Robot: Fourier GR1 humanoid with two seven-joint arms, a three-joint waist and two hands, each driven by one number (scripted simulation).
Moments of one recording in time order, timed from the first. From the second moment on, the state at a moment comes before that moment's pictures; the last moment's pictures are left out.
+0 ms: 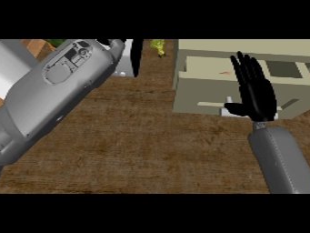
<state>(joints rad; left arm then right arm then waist) -1.26 0.34 -0.62 -0.91 0.58 0.78 0.22 -0.46 -0.17 -0.03 -1.09 1.18 -0.44 -0.11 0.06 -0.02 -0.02</state>
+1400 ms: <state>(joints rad) -0.91 0.51 -0.62 -1.32 0.49 0.78 0.27 -1.03 -0.23 -0.22 -0.32 1.23 -0.73 -0.10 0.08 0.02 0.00</state>
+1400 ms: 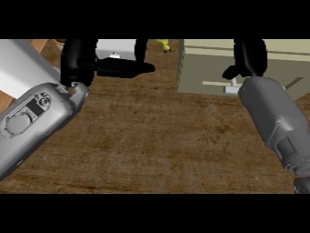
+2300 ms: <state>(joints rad) -0.79 0.55 -0.59 -1.40 0.46 0.76 0.24 -1.11 -0.20 -0.41 -0.27 1.03 -0.65 -0.36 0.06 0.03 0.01</state>
